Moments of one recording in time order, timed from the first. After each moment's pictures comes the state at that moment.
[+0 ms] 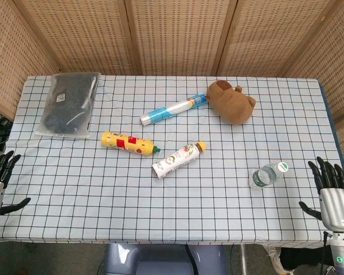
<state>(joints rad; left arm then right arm) -0.10 -1.05 -0.03 -1.66 1.54 1.50 0.01 0.06 -1.16 0.09 -1.60 -1.51 1.56 -0.11</state>
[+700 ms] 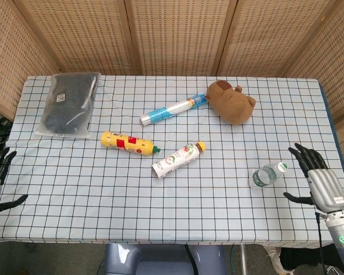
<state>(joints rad) -0.11 -1.04 -0.05 -1.70 1.48 1.47 0.05 0.23 -0.91 0.14 -1.78 -1.50 1.22 0.20</state>
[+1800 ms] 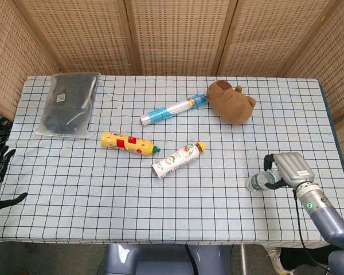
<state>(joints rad) -0.12 -1.03 -0.06 -1.70 1.45 1.45 0.04 0.54 -0.86 0.15 -1.89 -1.06 0.87 -0.17</state>
